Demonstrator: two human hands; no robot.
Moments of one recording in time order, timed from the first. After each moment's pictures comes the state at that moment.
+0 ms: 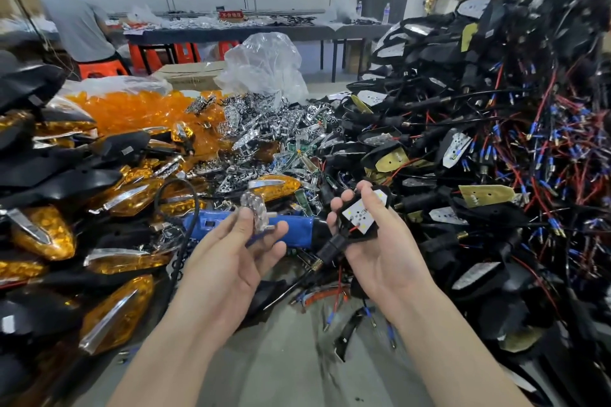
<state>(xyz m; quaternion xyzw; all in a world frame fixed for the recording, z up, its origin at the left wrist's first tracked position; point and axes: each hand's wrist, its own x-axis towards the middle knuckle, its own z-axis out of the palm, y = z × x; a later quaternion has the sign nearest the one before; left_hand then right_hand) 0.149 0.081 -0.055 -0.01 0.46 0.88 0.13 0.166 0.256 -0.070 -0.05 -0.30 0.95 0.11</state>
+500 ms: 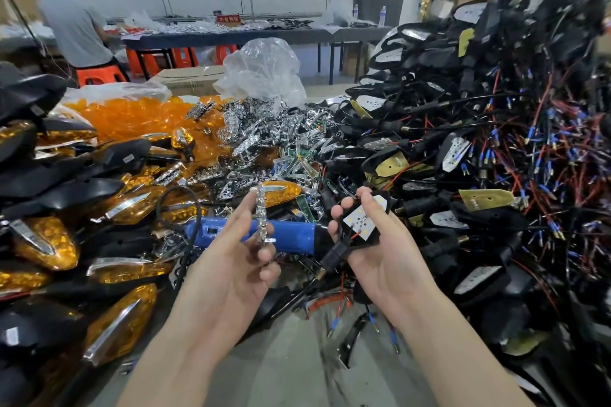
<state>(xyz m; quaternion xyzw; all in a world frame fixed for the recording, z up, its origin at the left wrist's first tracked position) 0.149 0.076 -0.053 0.01 0.45 0.88 0.18 0.168 0.255 -0.067 -0.06 -0.30 0.94 0.11</state>
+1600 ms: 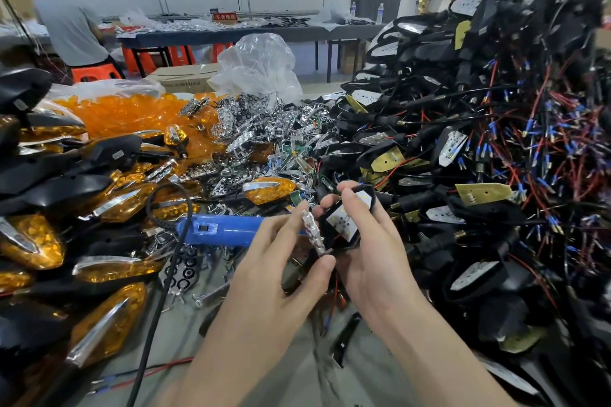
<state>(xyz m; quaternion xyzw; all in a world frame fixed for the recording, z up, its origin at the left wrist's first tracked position) 0.177 0.098 -0.072 0.32 0.82 0.45 -0.14 0.181 0.235 -0.057 -0.03 -0.37 0.92 0.13</state>
